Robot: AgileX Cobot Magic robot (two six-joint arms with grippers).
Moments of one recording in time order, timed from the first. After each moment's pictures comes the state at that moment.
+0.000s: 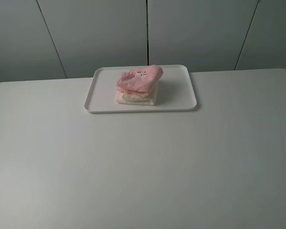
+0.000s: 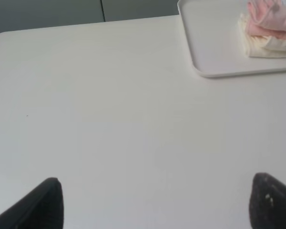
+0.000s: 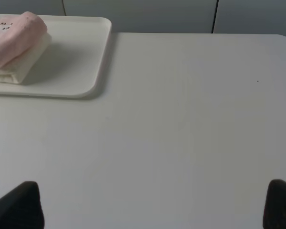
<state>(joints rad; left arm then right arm) 0.07 0.00 -0.52 -0.11 1.09 0.12 0.07 0.00 -0.51 -0.01 1.10 0.01</state>
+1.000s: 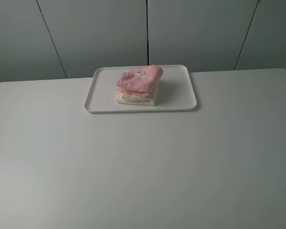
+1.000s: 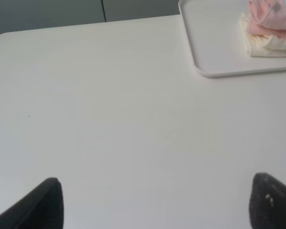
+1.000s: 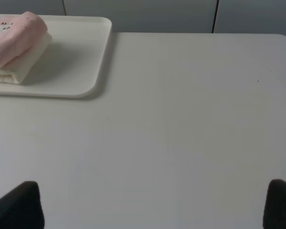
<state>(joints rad) 0.07 0.00 -0.52 -0.11 1.09 0.12 0.07 0.00 -0.51 -0.01 1.10 0.01</state>
